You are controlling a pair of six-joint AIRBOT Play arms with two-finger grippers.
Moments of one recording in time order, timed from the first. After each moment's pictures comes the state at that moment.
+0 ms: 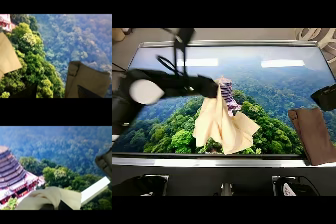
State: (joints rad) left arm -0.67 -1.25 1.46 1.39 -0.95 -1.78; right arm -0.14 -0.92 1.54 -1.41 1.57 1.02
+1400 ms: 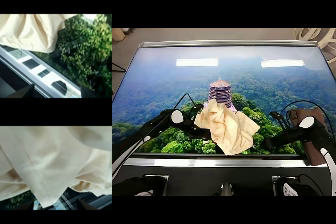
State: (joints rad) left arm -0.52 -1.34 0.90 1.08 -1.07 -1.66; right arm -0.14 -1.09 0.60 -1.02 1.33 0.86
